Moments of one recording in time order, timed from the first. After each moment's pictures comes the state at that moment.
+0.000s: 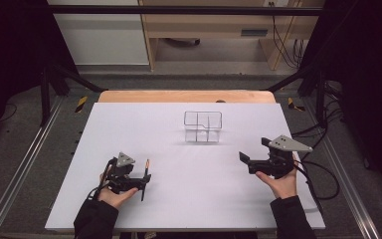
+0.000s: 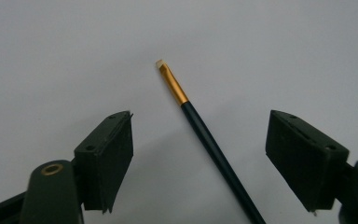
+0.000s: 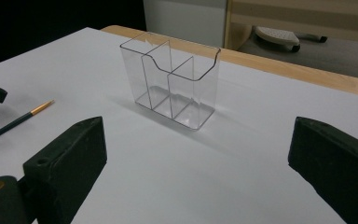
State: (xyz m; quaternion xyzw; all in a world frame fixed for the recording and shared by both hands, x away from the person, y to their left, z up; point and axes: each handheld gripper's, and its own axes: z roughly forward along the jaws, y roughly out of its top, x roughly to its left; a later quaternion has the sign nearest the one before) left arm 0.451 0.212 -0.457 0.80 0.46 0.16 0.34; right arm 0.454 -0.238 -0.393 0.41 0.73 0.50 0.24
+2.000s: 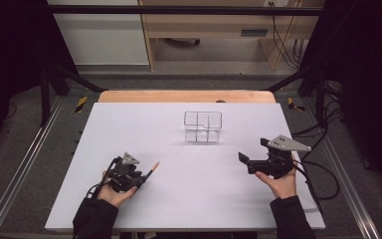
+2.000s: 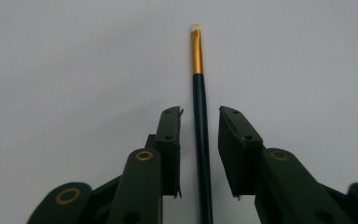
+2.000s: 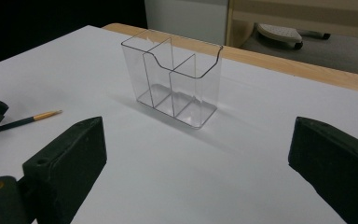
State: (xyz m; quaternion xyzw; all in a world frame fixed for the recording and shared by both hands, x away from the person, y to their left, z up) left arm 0.455 0.208 -0.449 0.84 0.43 0.13 0.29; right arm 0.455 -0.236 -0.394 0.41 0.73 0.50 0.24
